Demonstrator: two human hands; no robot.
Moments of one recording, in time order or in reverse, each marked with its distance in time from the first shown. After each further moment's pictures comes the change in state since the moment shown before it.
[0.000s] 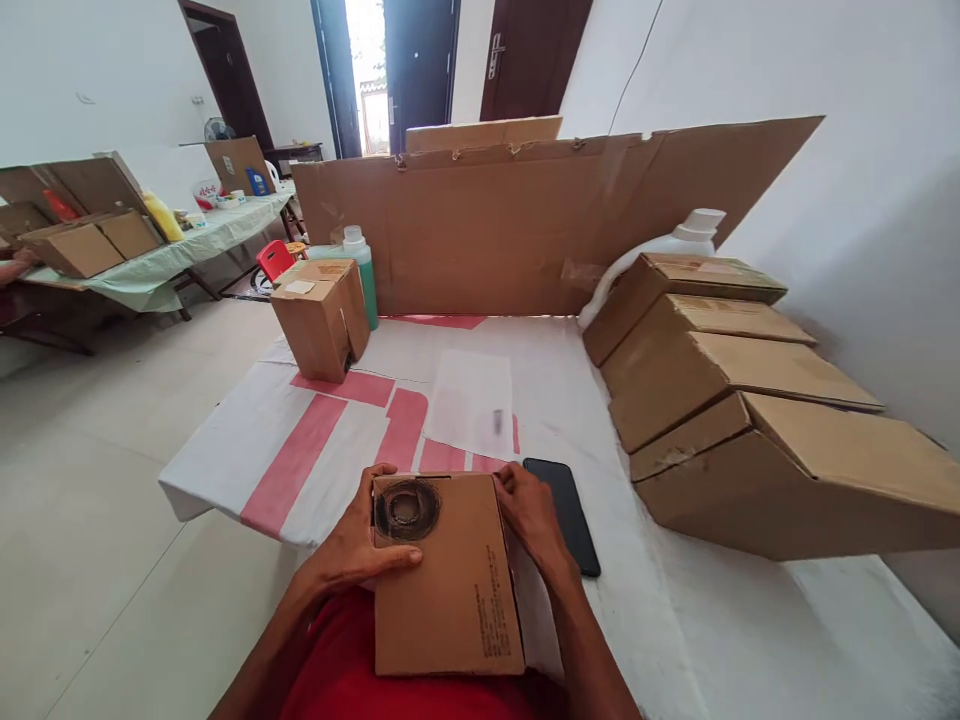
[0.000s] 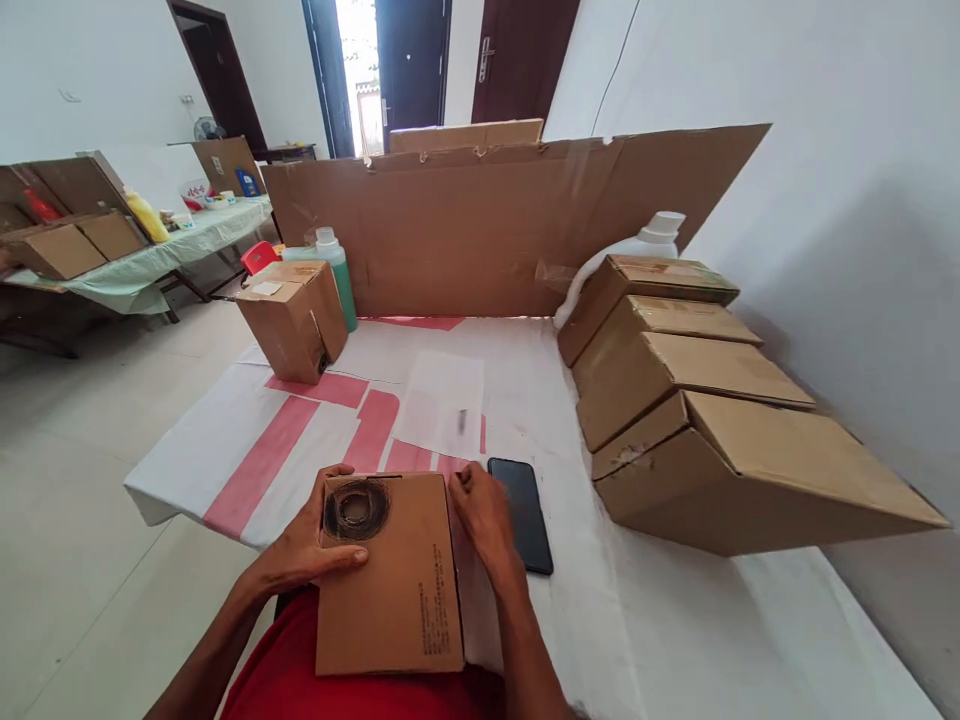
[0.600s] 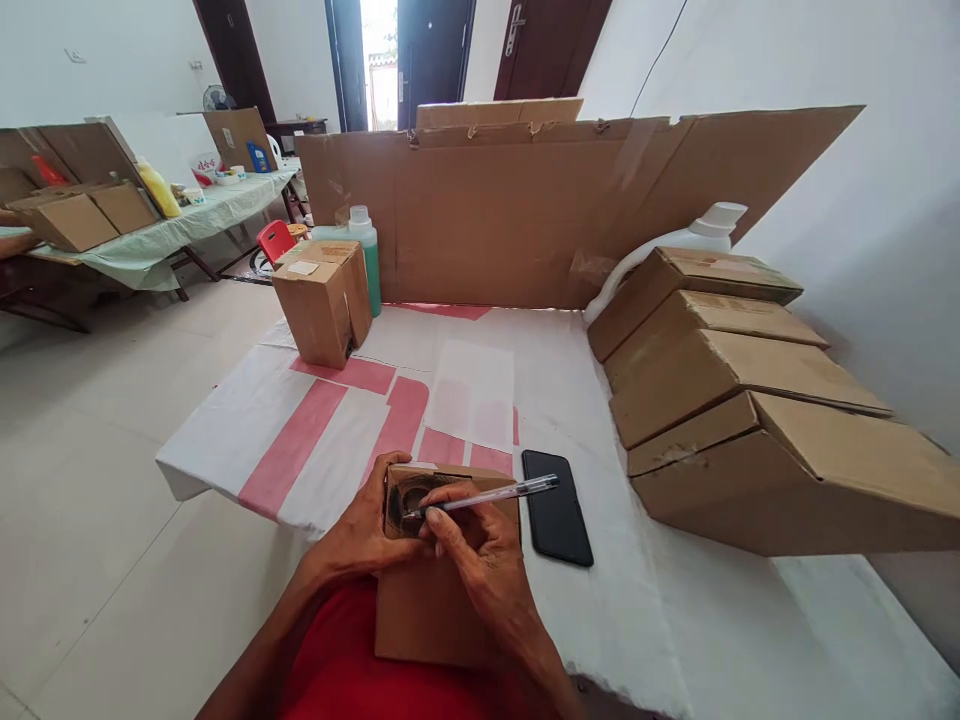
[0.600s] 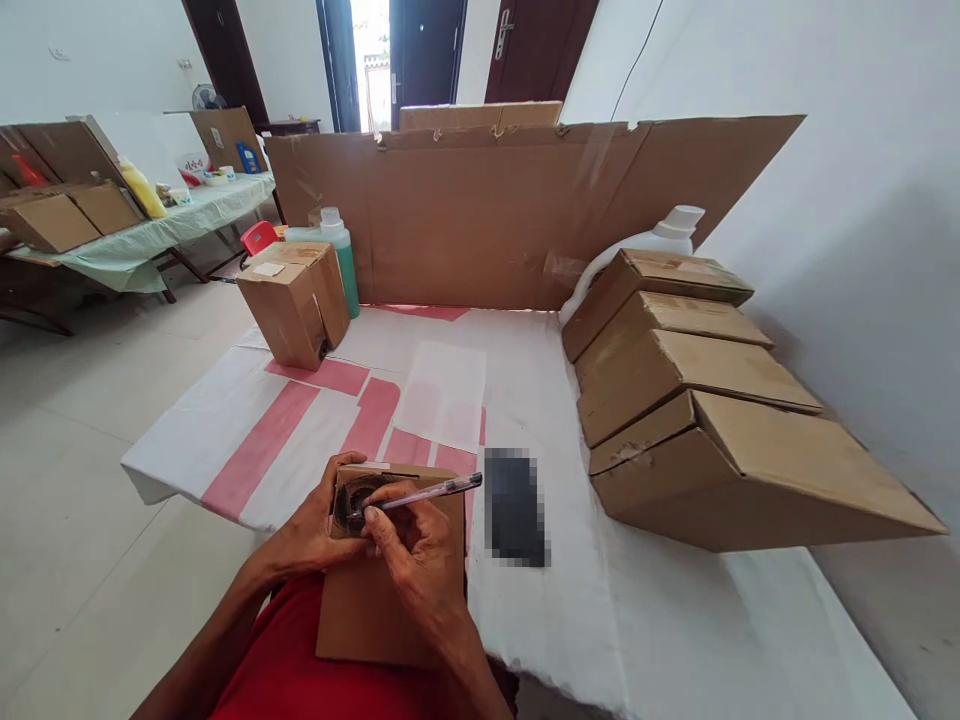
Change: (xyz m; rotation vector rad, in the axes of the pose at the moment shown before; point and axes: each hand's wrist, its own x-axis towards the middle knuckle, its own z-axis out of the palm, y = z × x) left_hand 0.004 0.011 0.015 -0.046 -0.050 0.032; right_hand -0.096 -0.078 0.017 0.771 -0.313 -0.126
